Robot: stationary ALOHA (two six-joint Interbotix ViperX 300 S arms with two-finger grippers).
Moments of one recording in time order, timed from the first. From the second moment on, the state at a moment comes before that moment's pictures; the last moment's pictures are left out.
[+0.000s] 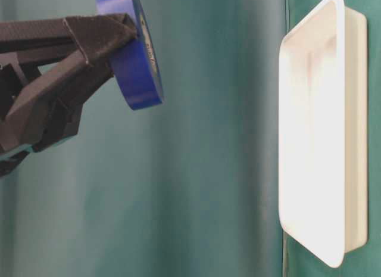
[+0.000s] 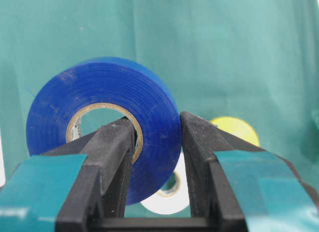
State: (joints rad) left arm -0.18 0.18 -0.25 0.01 1.01 -0.12; right arm -0.04 -0.89 1.12 0.00 -0.09 0.01
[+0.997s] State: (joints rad) left arm 0.21 0.10 -0.12 0.01 0.99 -0.07; right arm -0.04 -0.89 1.12 0.00 -0.07 0.01
